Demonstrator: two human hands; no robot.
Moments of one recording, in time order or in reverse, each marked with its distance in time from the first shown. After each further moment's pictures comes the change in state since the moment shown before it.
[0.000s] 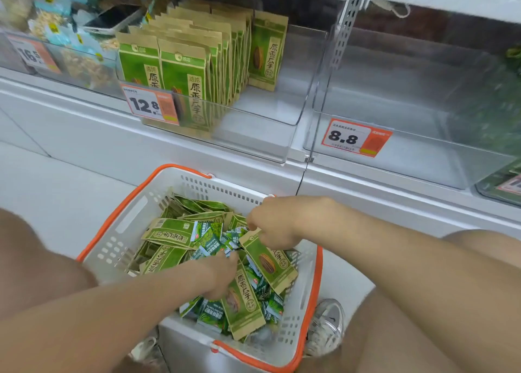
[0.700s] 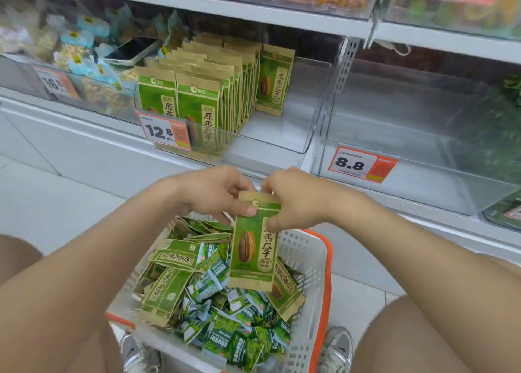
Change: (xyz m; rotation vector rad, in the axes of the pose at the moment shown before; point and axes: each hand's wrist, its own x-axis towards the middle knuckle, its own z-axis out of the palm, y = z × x) left_hand -0.093 -0.070 -0.162 -0.906 0.370 0.336; right_hand -0.028 0.023 -0.062 0.231 0.384 0.086
